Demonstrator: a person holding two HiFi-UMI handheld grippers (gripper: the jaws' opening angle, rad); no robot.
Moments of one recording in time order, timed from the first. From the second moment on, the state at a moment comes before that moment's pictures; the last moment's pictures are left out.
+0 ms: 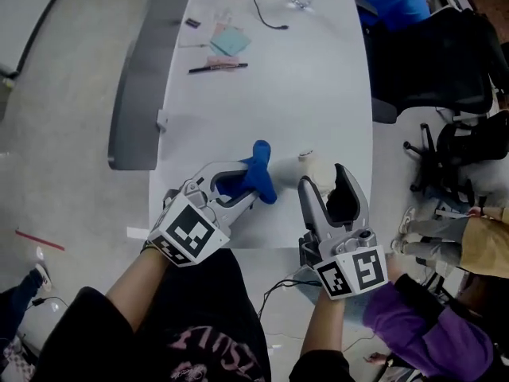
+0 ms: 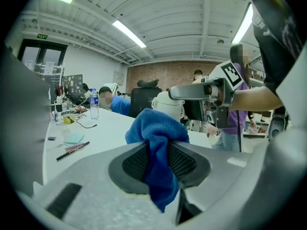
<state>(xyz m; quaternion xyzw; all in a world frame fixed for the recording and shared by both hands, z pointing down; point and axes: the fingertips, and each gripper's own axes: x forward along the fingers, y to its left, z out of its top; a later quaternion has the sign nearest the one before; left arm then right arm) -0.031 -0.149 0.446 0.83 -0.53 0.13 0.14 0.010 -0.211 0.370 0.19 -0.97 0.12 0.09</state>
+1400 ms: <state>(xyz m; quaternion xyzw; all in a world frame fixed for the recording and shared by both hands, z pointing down) -0.024 -0.127 0.351 0.79 -0.59 0.12 0.10 0.039 -0.203 0.348 0.20 -0.97 0.11 0.07</state>
